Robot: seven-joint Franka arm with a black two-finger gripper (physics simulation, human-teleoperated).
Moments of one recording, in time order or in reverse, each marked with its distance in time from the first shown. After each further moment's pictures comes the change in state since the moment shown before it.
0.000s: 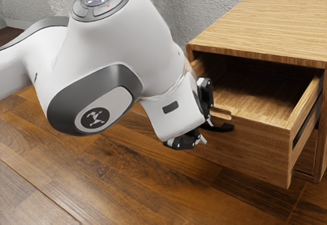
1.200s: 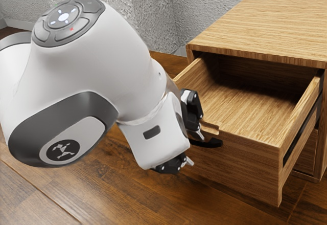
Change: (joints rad) arm 0.000 -0.146 -0.024 -0.116 -0.052 -0.006 -0.041
